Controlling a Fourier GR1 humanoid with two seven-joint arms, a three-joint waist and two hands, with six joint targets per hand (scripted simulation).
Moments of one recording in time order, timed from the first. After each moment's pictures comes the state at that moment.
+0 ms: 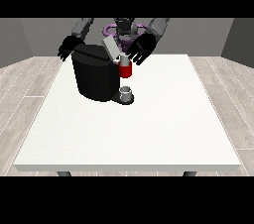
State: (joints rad) left arm -1.16 0.43 0.12 -0.62 -0.65 -0.13 -0.14; right arm -0.33 -0.04 -0.03 -1.39 -0.03 -0.17 -0.03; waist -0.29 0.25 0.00
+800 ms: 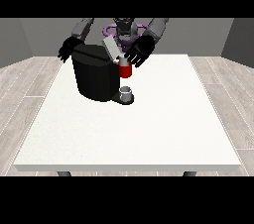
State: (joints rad) left arm -1.18 0.42 0.12 -0.60 -0.66 -0.15 -0.11; right arm -0.32 -0.03 -0.04 -1.38 -0.03 -0.17 -0.06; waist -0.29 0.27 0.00
